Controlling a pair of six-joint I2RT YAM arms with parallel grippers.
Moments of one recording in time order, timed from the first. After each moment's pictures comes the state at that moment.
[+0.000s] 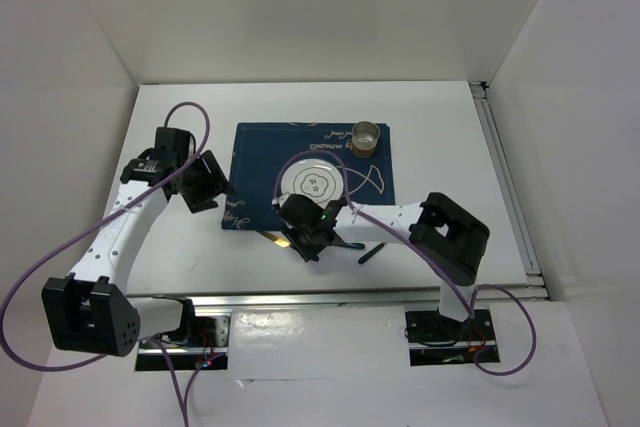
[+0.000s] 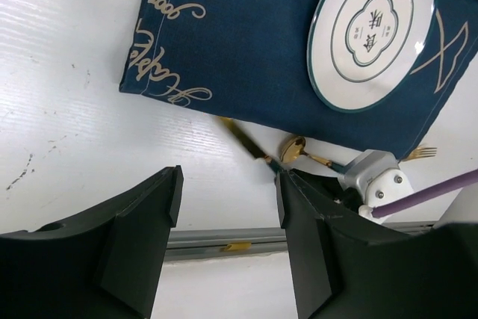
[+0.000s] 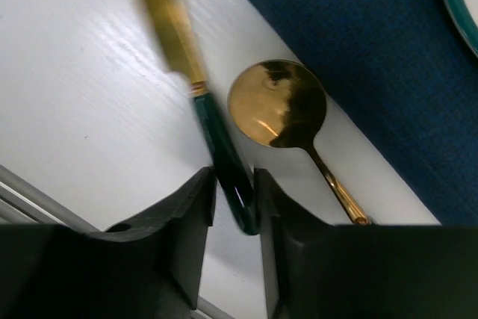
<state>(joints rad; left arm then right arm) -0.07 1.23 1.07 -0.87 0.19 -0.65 1.05 1.82 1.12 -0.40 0.07 0.30</state>
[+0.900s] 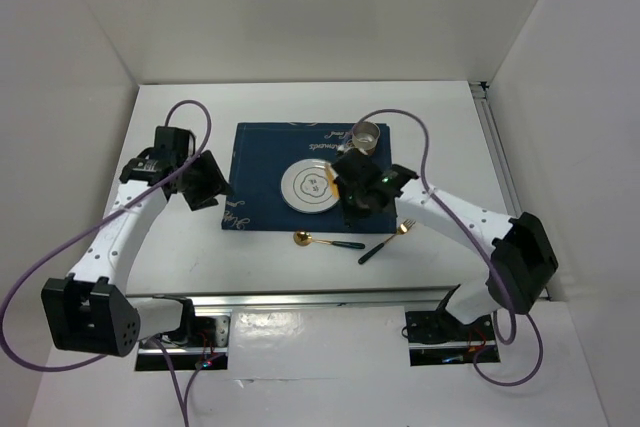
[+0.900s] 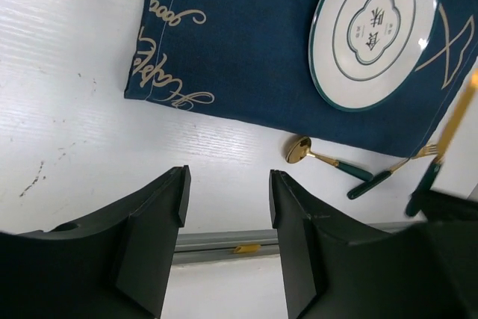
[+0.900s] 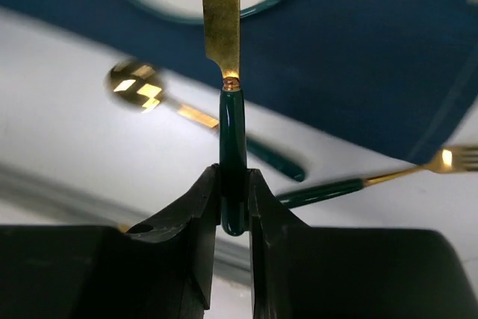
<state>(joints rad) -0.07 1.21 1.09 -0.88 0.18 -0.61 0.84 1.46 1.14 -0.71 0.13 0.49</state>
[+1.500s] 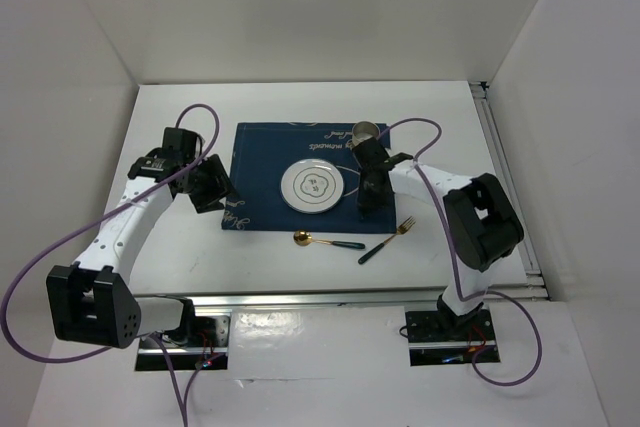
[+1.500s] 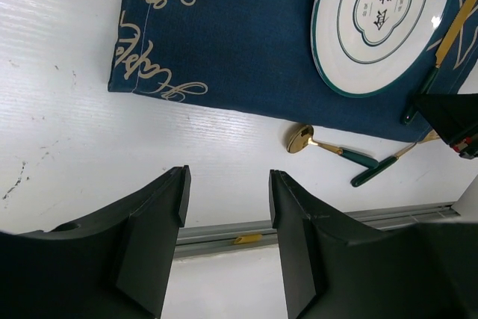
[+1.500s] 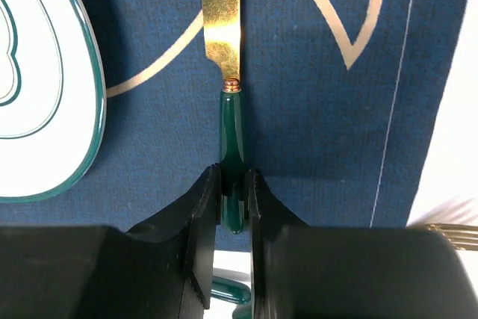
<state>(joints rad) -0.09 1.27 1.06 -0.85 0.23 -0.60 0.50 1.74 1.09 -0.53 0.11 0.63</state>
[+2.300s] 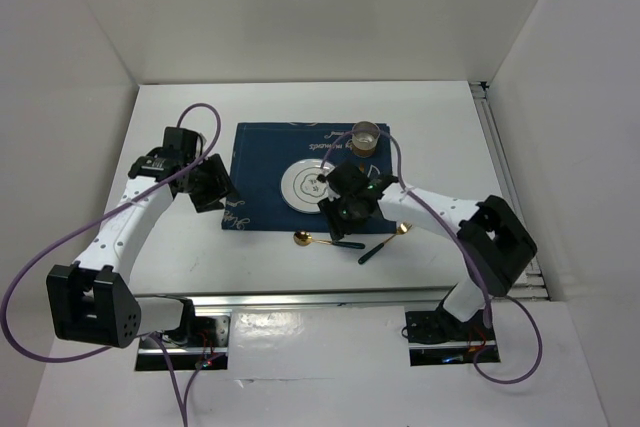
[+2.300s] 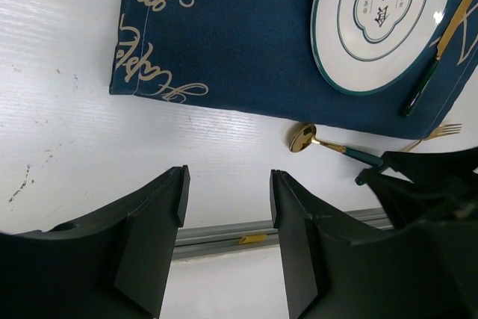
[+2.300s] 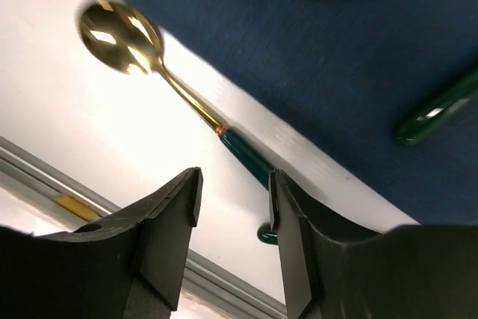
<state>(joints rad) -0.10 1.27 1.06 -0.85 0.23 -0.58 0.75 1.58 1.03 -0.55 -0.07 0.26</state>
